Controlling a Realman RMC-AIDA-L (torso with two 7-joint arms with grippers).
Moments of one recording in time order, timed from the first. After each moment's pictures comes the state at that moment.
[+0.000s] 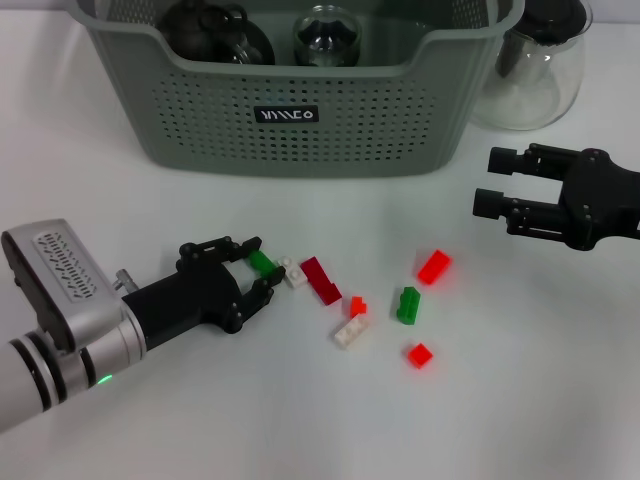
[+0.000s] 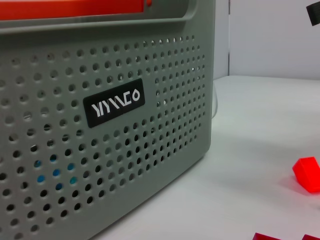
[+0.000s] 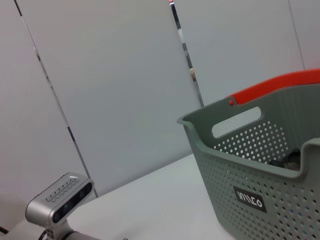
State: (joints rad) left arm -0.42 -2.18 0.28 0.17 2.08 1.21 -0.47; right arm 0.47 2.06 -0.62 -0.63 -1.94 -1.72 1.37
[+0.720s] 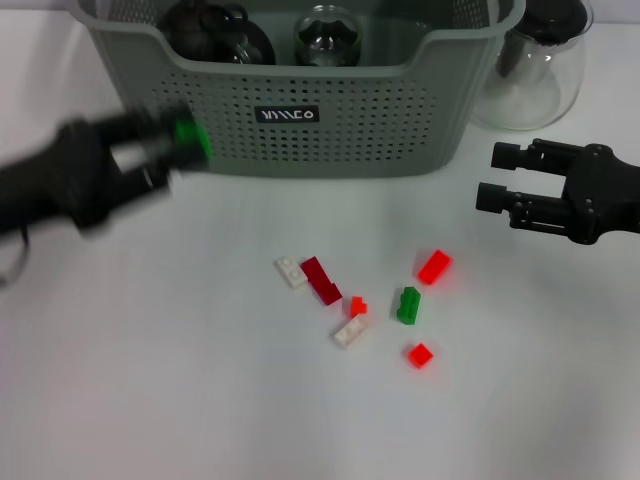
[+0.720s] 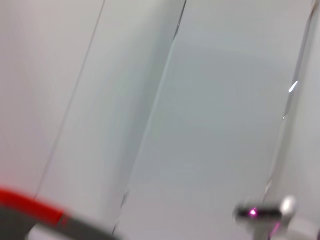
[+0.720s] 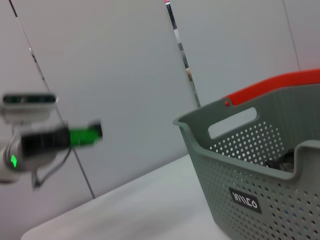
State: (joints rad) left arm -0.44 -2.09 0.25 0.60 2.00 2.04 -1.29; right arm 0.47 2.06 -0.62 -0.64 -1.94 -1.72 1.38
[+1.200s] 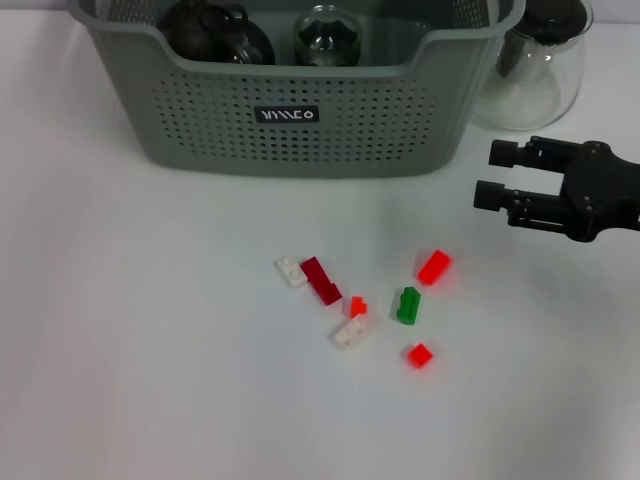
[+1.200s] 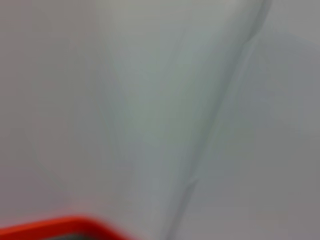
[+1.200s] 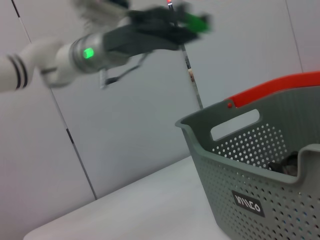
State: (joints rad) left arm -0.83 -1.95 0.49 0.76 1.91 1.62 -1.93; right arm 0.48 2.06 -0.62 -0.64 -1.94 -1.72 1.39
